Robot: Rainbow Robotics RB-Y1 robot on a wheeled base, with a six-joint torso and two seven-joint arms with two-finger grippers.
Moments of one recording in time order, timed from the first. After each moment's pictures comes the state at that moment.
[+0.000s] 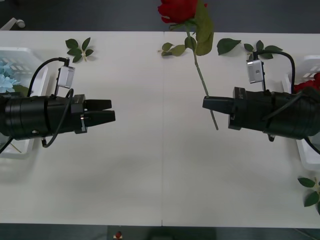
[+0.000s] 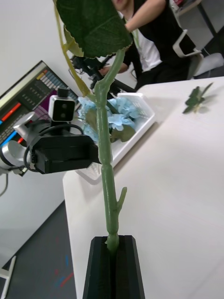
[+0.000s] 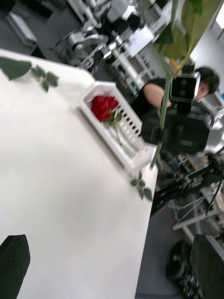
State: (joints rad) right arm -0.26 -0.92 0.37 -1.78 -2.34 0.78 2.55; left arm -0.24 0.85 -0.26 -1.64 2.24 1.00 -2.46
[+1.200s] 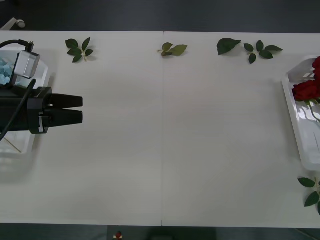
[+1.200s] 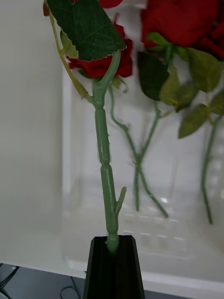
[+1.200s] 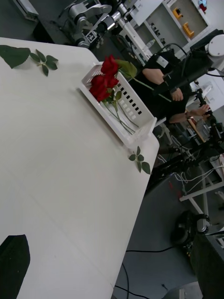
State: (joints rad) right arm -0.30 -1.53 0.24 -1.24 -1.72 1.18 1.90; left arm -0.16 1.26 -0.26 -1.86 2.50 0.92 -2.48
